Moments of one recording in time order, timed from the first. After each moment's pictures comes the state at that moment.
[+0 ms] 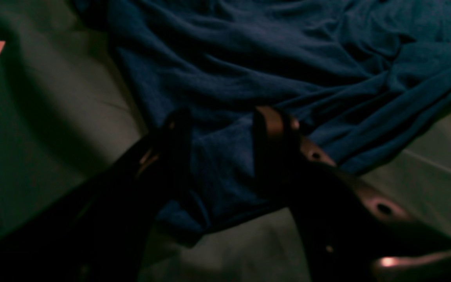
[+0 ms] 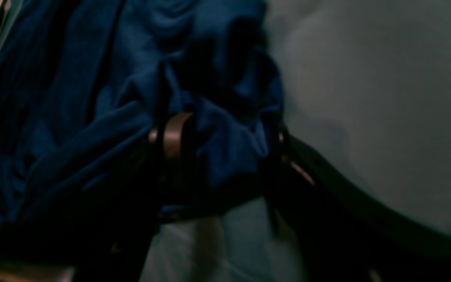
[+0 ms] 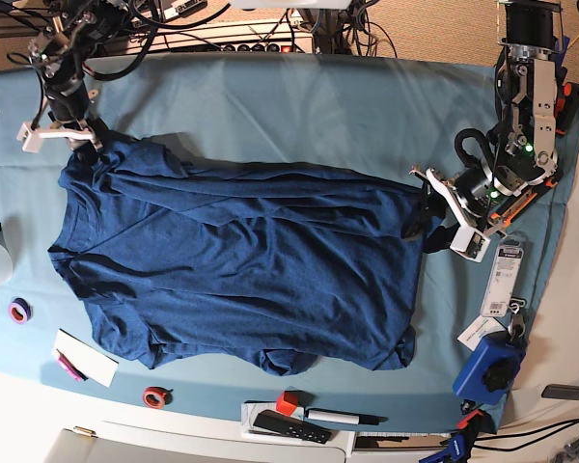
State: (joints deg) left arm 5.1 -20.4 -1.7 96.5 -30.3 -32.0 29.8; right arm -11.4 0.6 52.4 95.2 36.6 17.9 -49.8
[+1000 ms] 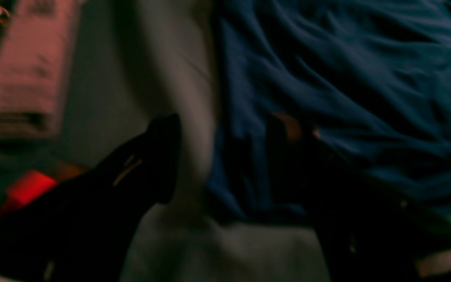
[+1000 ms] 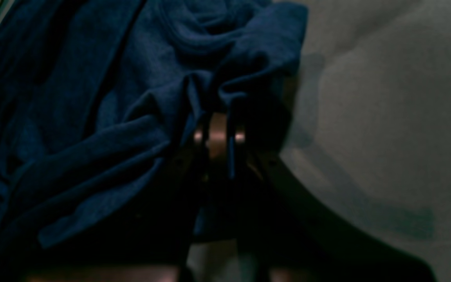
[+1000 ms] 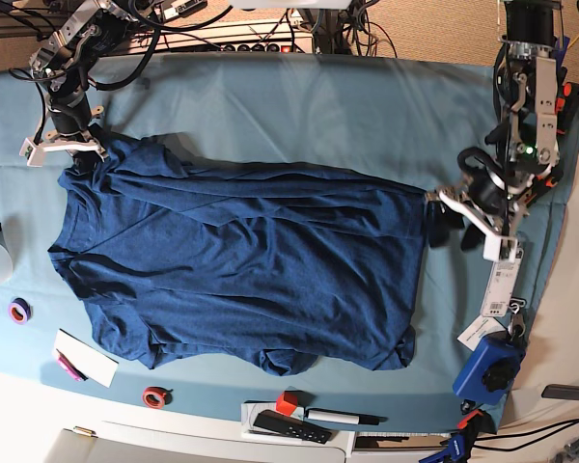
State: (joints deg) left arm 7.1 -20.5 -1.7 96.4 -38.5 -10.7 34.9; right arm -9.1 0.7 50.7 95.1 30.8 19.3 -47.8
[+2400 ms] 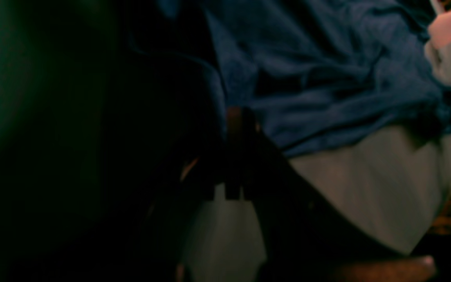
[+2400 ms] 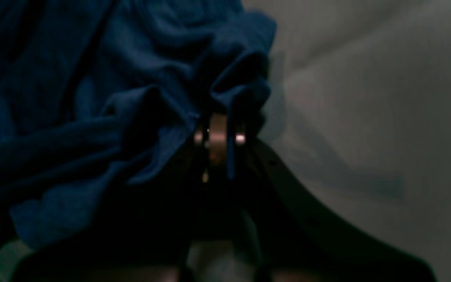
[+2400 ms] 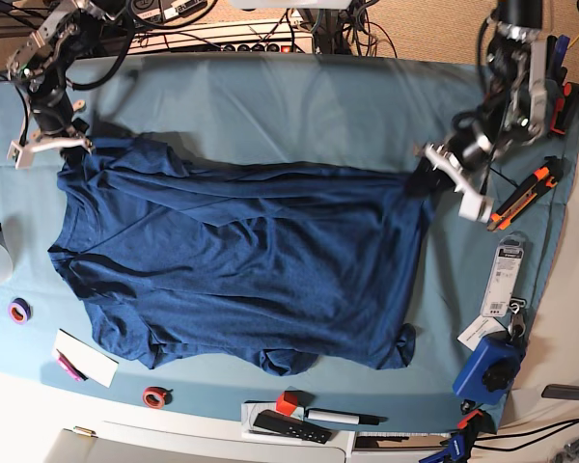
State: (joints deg) left arm 12.1 -19.3 -2.4 87.7 -48.9 -27.3 34.3; right arm -11.1 6.9 51.1 95.0 32.8 21.7 -54.4
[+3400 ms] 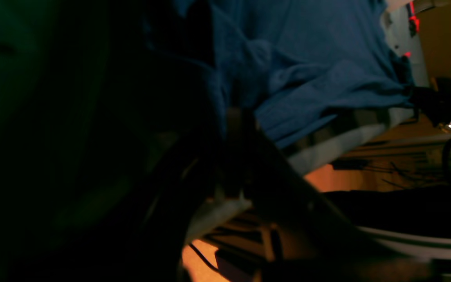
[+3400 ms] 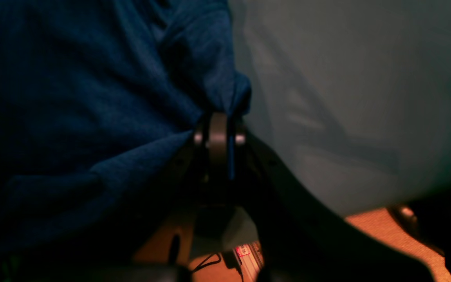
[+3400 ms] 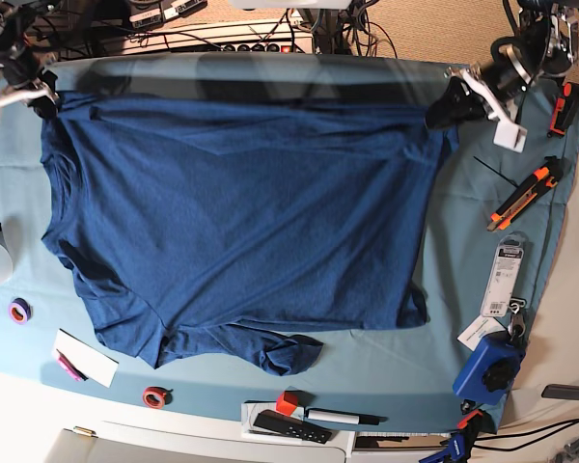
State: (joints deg) left arm 32.9 -20.4 -15.1 99.6 -63.0 -35.8 42.2; right arm -20.7 12.9 63.9 95.0 50.1 28.9 -67.6
